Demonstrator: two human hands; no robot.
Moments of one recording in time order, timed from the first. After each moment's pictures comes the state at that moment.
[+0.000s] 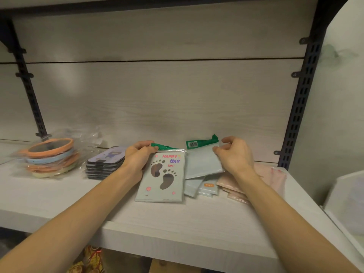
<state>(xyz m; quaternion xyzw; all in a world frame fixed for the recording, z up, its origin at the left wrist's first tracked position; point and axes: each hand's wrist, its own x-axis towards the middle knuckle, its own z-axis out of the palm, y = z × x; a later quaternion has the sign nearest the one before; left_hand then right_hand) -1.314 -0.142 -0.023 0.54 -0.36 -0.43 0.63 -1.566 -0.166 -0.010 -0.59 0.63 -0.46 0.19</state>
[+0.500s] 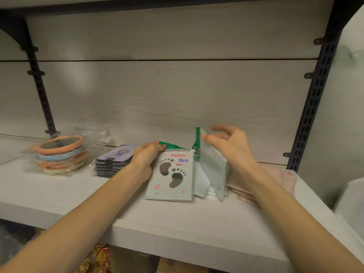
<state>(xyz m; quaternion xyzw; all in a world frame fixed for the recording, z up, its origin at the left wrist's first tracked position) -1.310 -0.148 -0.021 0.53 -0.31 -0.47 0.63 -1.535 -0.132 0.021 -0.61 0.43 -0.55 0.38</state>
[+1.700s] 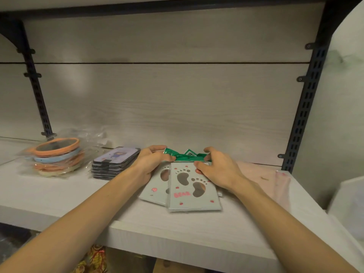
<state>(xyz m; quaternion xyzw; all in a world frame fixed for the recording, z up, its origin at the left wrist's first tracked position) -1.322 -0.142 -0.024 0.54 -0.40 -0.48 0.57 -1.537 -0.148 -0.018 -0.78 0.56 -0.26 0.10</state>
